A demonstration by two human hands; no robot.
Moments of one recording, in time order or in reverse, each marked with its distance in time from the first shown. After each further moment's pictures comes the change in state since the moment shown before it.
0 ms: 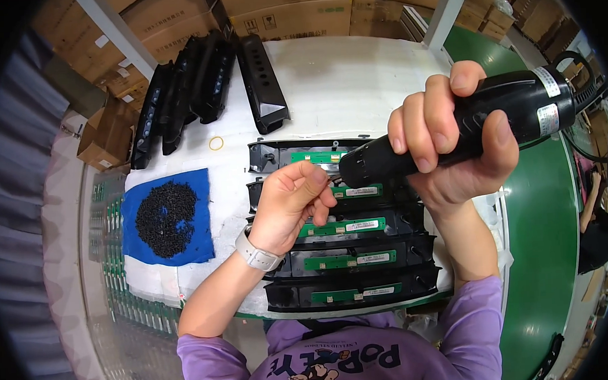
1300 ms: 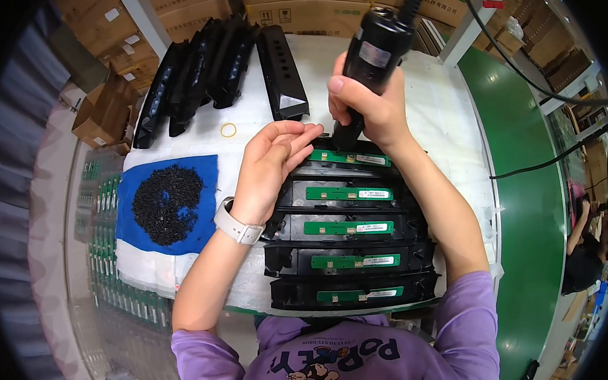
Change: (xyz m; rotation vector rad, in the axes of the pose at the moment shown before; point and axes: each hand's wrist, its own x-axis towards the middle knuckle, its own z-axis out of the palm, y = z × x) left_hand 0.011 0.039 -0.028 0.162 0.166 0.215; right_hand 0.034 0.085 -0.013 -0.552 0.033 0.350
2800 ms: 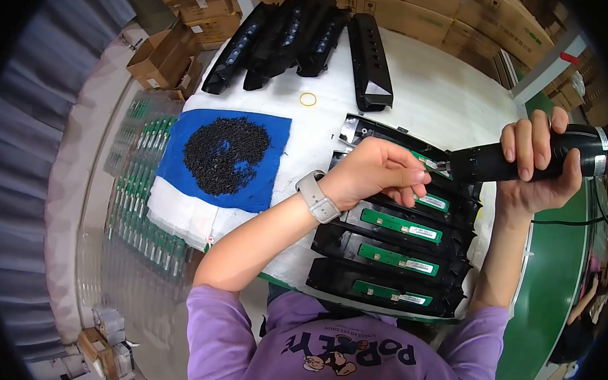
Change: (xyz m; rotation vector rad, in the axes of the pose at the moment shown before) left_hand -0.008 -0.013 0.004 -0.013 -0.364 -0.253; right_hand -0.033 -0.055 -0.035 0.611 -0.211 -0.243
